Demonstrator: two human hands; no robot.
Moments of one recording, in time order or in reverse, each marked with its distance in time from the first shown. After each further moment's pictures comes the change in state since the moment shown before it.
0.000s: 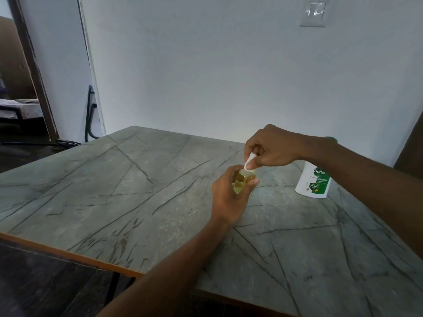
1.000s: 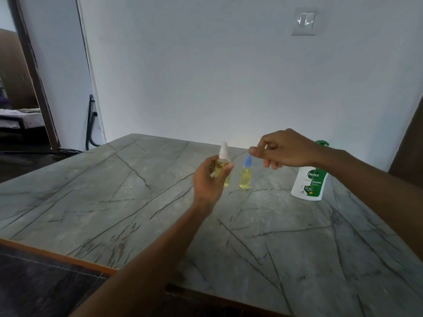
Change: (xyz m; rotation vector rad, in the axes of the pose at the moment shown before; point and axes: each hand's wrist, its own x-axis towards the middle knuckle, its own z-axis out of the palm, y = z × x) left_hand 0.040 -0.009 -0.021 -0.155 0.097 -0.171; right_hand -0.038 0.017 -0.004 0.266 0.201 0.187
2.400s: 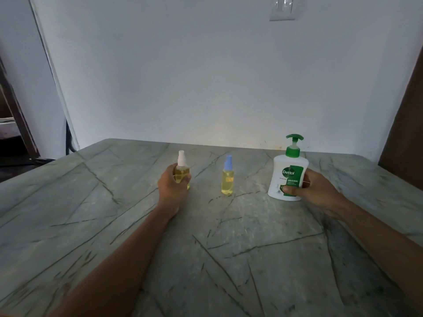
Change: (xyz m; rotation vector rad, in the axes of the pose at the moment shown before) left_hand 0.059 -0.068 -0.003 0.320 0.051 -0.132; right_hand -0.044 0.183 0.072 0.573 0.297 0.447
